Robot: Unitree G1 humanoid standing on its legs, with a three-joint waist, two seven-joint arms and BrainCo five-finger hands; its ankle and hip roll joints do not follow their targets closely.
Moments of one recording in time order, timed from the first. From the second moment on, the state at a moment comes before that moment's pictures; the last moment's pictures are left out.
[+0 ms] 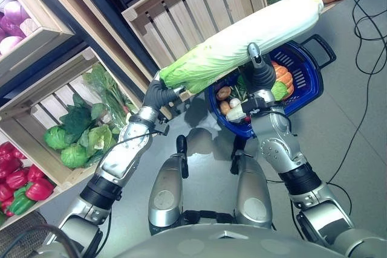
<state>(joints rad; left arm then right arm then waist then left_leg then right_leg) -0.23 0.45 -0.39 -0.10 -0.29 -0.13 0.15 -0.35 -0.33 0.35 -0.08 0.80 -0.24 -0.24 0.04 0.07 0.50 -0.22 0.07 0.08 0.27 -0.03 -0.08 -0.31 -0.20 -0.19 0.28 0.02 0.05</state>
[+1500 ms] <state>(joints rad) 0.15 0.40 -0.22 0.64 -0.35 -0.12 0.11 -0.40 -0.59 -0.04 0.45 0.64 -0.26 -0.41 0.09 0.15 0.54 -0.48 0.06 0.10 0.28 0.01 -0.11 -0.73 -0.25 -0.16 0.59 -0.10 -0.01</state>
